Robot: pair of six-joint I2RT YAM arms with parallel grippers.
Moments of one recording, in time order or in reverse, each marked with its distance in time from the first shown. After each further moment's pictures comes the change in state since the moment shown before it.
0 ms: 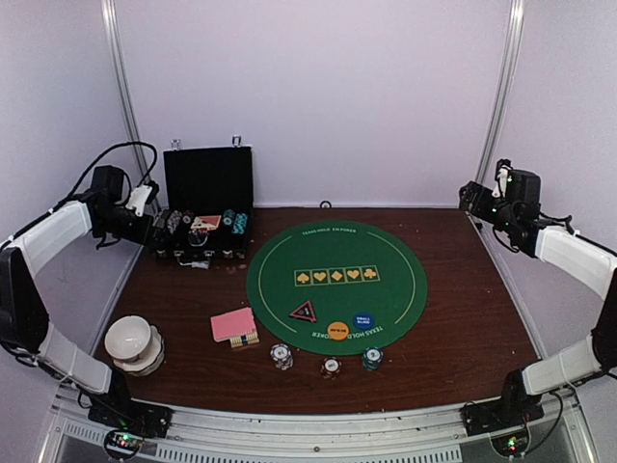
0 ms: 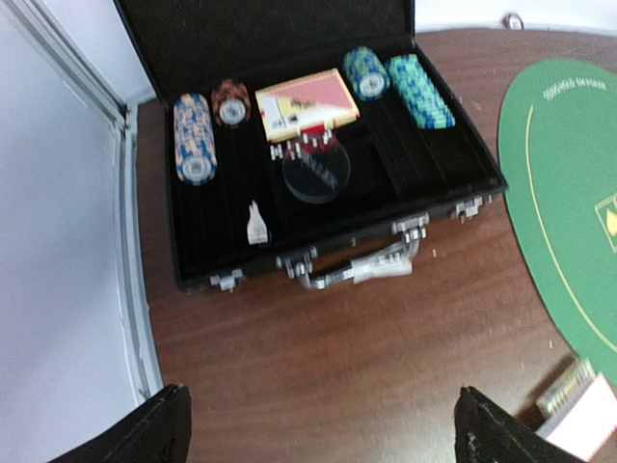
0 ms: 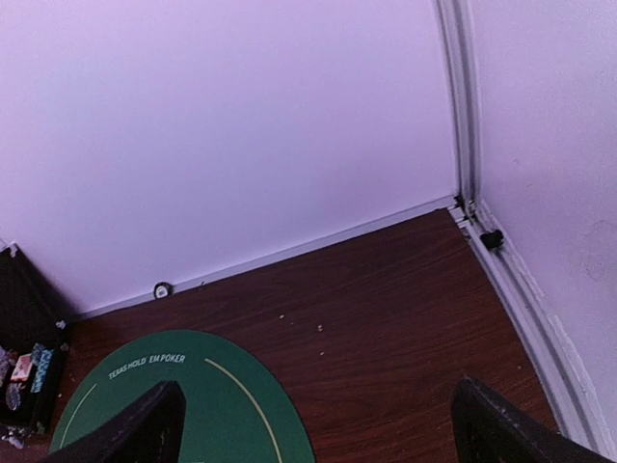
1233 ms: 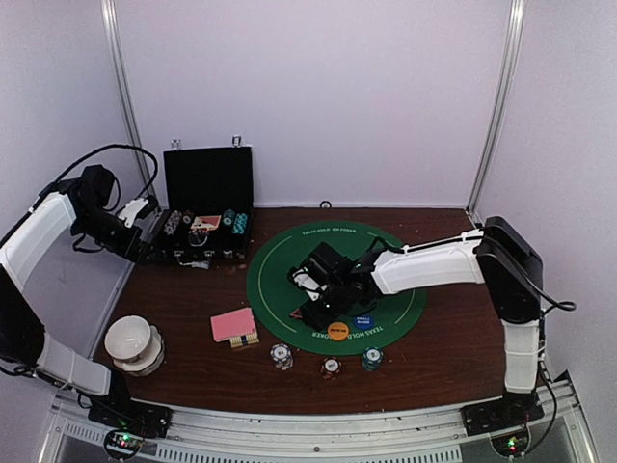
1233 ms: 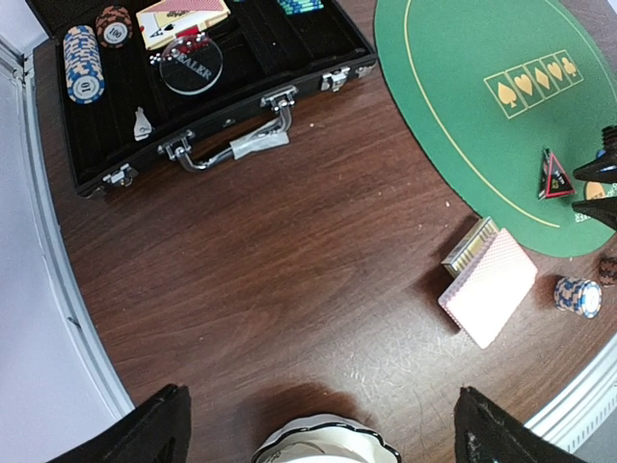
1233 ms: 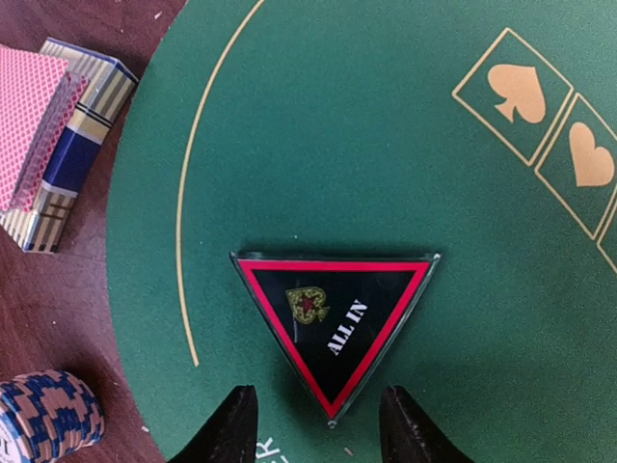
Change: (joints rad) left arm 0.024 -0.088 0.118 -0.528 0.160 0.145; right arm 0.940 0.757 0.494 -0.484 -0.037 -0.173
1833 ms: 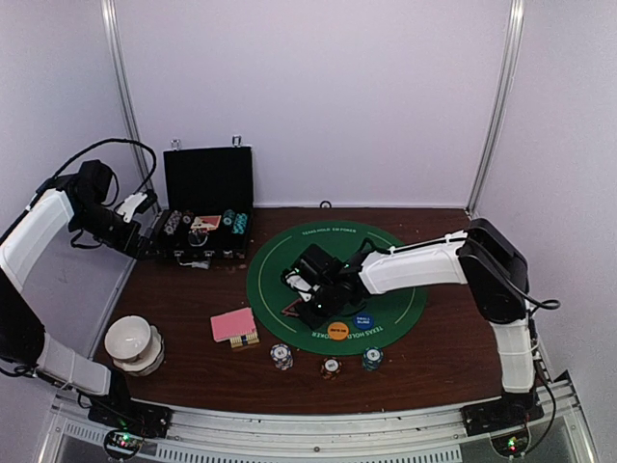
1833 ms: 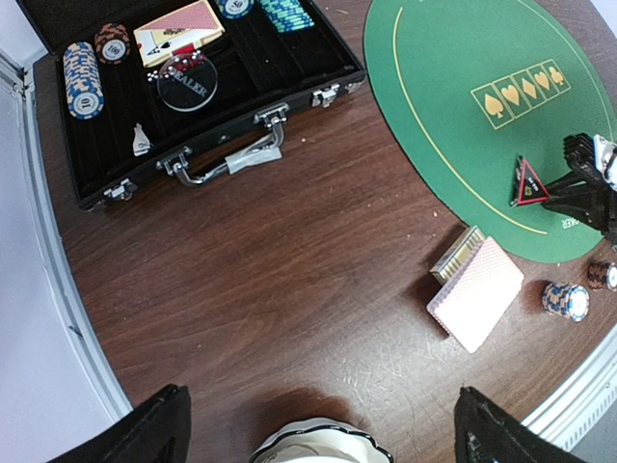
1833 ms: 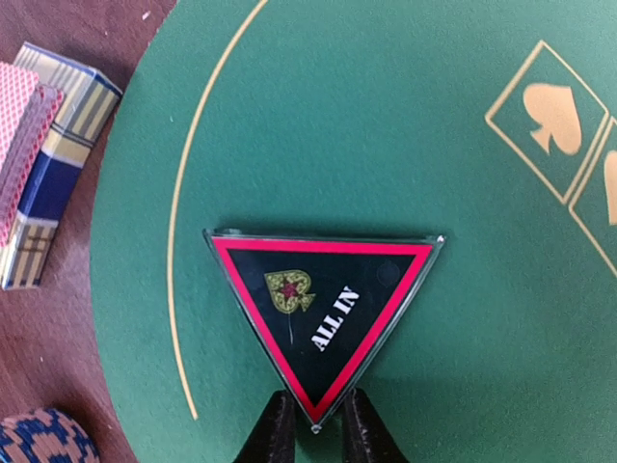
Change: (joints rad) left arm 0.000 0.000 0.040 -0.019 0.028 -0.002; right arm -0.002 0.090 0.086 -0.020 -0.005 -0.014
